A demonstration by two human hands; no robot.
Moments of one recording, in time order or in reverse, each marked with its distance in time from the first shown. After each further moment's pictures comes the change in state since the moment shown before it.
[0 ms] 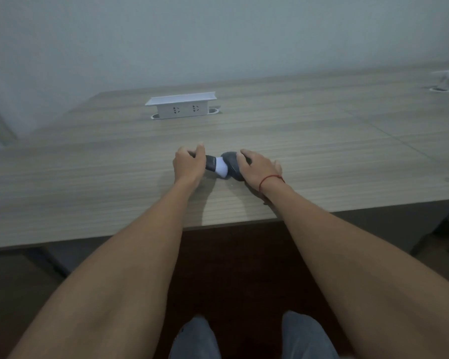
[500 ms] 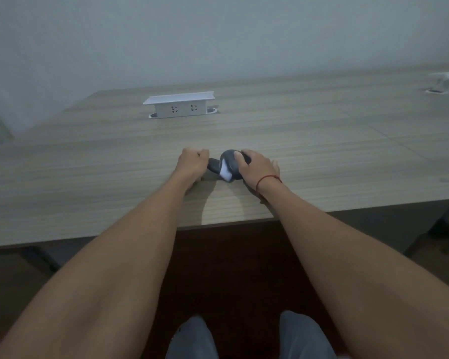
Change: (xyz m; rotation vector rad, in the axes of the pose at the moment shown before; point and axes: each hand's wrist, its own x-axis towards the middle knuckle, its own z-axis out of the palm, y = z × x) left_hand 0.002 0.009 -0.001 0.216 -0.201 0.014; right_hand 0.000 0.001 0.001 0.011 0.017 0.016
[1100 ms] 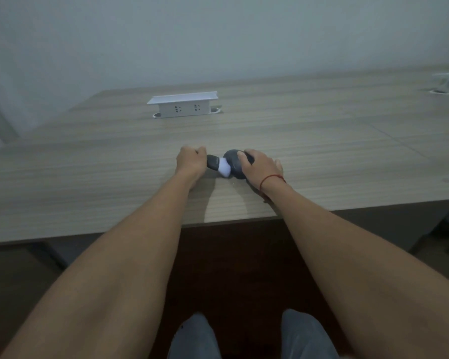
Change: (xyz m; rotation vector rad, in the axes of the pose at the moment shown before) left_hand -0.004 0.000 -0.004 -0.091 0.078 -0.058; right_hand 0.000 0.001 0.002 -0.005 0.006 -0.004
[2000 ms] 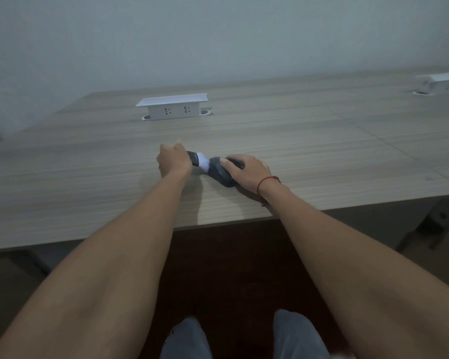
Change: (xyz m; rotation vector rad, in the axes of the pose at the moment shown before) left_hand 0.010 0.005 0.000 -0.014 0.291 -0.105; right_hand -0.014 0.003 -0.015 0.112 -0.117 -0.135
